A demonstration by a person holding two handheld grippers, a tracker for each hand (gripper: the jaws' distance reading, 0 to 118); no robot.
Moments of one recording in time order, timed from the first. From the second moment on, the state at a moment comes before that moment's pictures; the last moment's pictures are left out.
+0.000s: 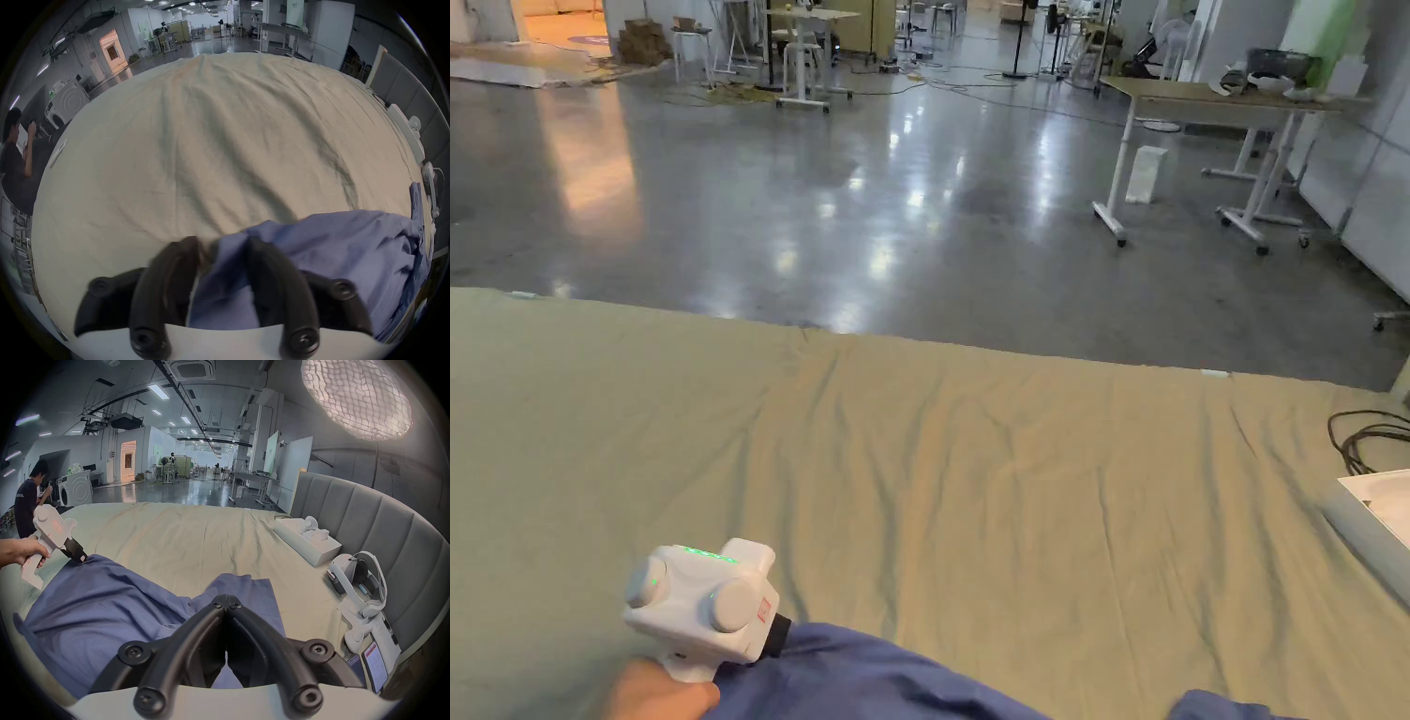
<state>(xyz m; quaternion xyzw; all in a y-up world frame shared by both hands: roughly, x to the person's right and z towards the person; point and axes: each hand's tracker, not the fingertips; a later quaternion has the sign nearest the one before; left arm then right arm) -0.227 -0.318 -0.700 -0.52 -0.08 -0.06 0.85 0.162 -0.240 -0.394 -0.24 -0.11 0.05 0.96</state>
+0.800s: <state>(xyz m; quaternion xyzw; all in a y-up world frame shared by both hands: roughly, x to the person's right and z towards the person) -0.252 -0.246 -0.655 -0.44 -0.09 -0.05 0.89 0.313 -0.287 -0.506 -0.54 -0.12 -0.05 0.83</state>
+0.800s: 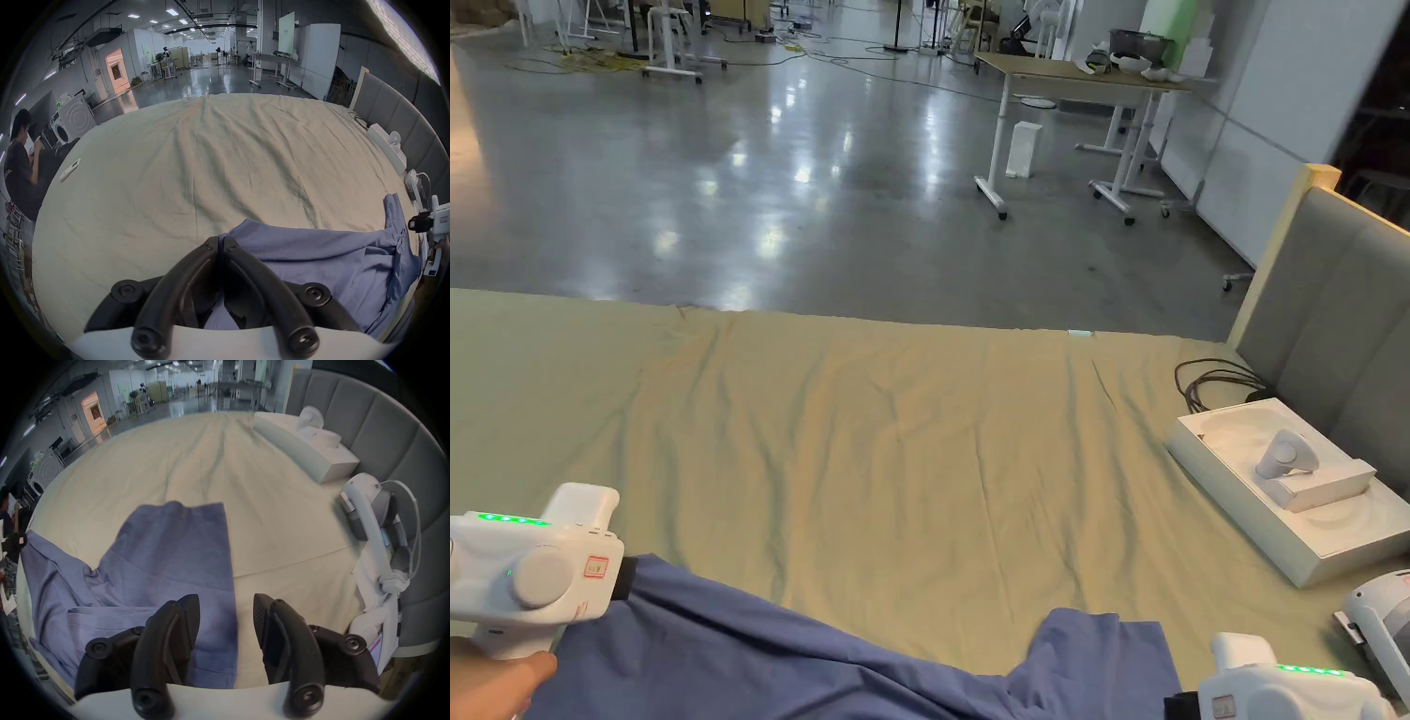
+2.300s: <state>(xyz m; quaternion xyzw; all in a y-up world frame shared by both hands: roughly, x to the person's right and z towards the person) -0.305 -0.005 -0.556 -0.24 -0.06 0.00 0.97 0.250 0.002 -0.466 -0.16 -0.09 0.01 0.98</state>
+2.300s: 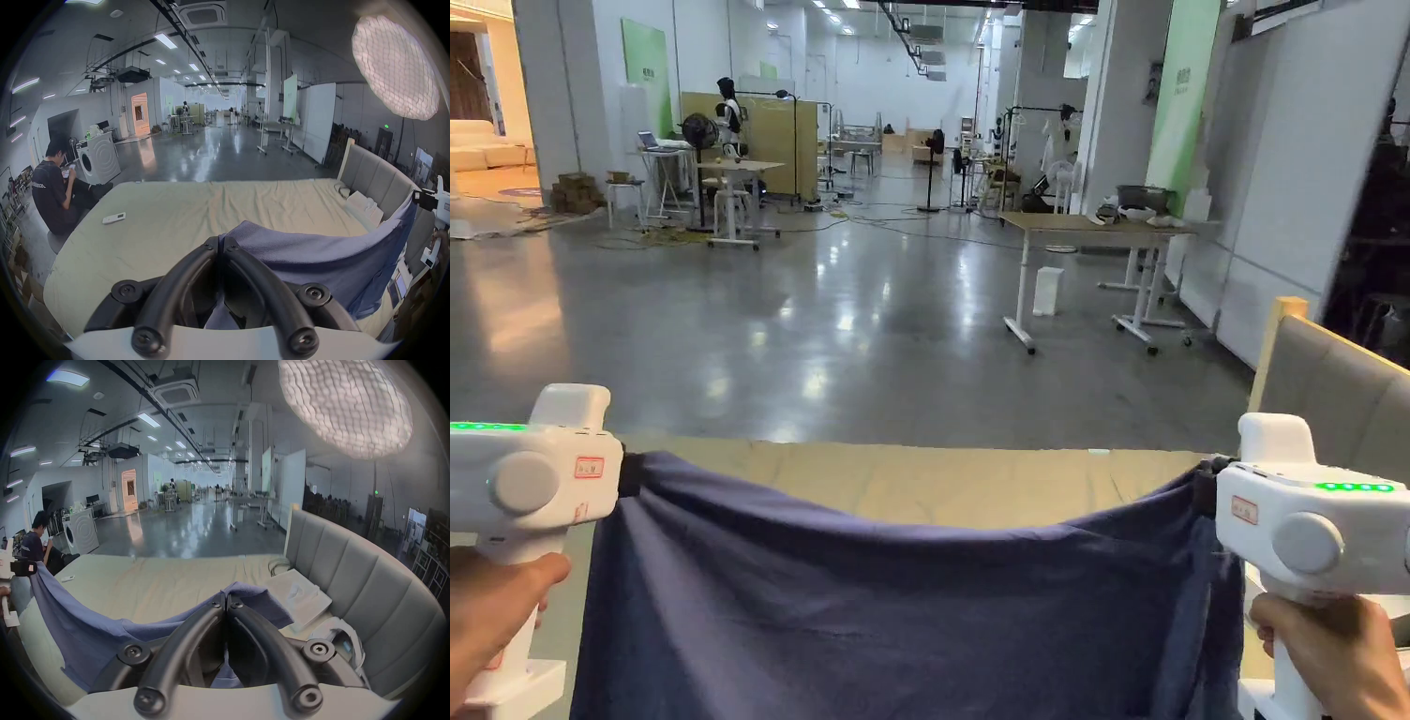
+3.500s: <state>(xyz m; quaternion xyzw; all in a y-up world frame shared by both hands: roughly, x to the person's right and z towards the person) -0.317 0.203 -0.675 -0.12 0.01 0.01 0.99 0.200 0.232 -0.619 -0.01 -0.13 0.07 0.99</state>
